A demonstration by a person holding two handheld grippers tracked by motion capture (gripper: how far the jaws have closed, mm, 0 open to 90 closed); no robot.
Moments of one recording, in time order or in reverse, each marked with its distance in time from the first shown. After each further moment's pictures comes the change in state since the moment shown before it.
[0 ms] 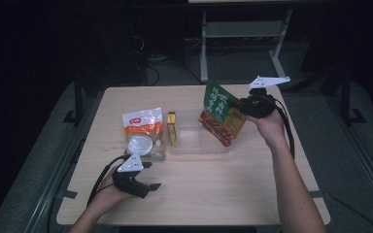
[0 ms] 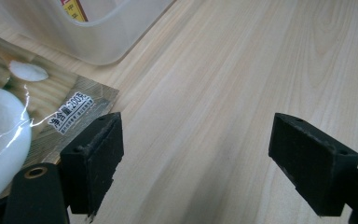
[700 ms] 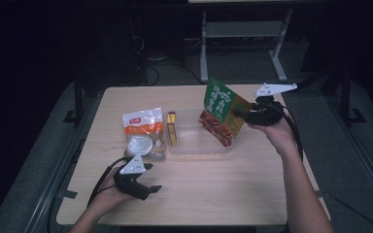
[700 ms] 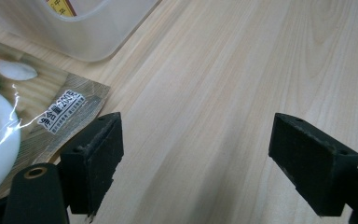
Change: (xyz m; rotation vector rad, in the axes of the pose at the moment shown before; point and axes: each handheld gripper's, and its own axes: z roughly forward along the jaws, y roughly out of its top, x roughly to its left) left arm -0.004 0.000 0.003 0.020 -0.002 0.016; right arm 0.005 -0.016 -0.020 0.058 -0.056 -0.022
